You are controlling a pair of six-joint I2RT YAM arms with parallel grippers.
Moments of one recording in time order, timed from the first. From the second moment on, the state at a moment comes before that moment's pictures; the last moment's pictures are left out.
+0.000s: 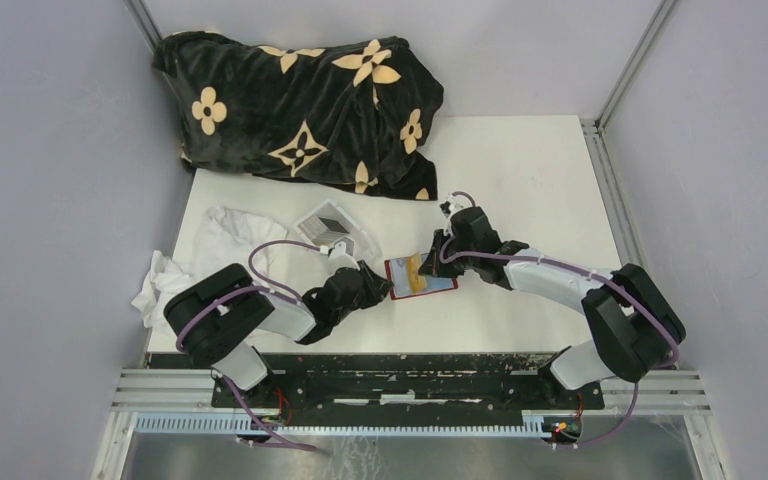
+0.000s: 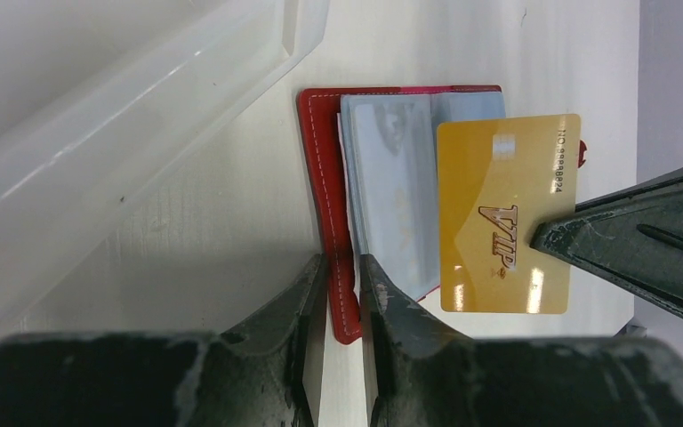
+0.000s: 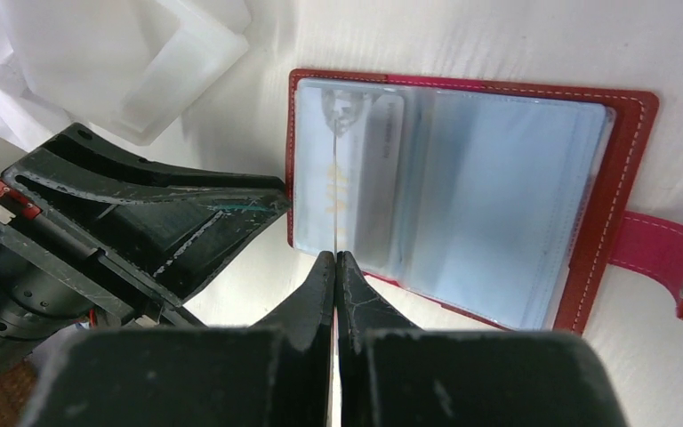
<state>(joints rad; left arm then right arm) -0.87 1.59 0.33 0.75 -0.26 -1.02 0.61 1.47 0.73 -0.03 -0.25 0.65</state>
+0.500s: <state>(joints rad) -0.87 1.54 0.31 0.70 -0.26 -1.02 0.60 1.47 0.75 -0.08 -0.18 0.61</state>
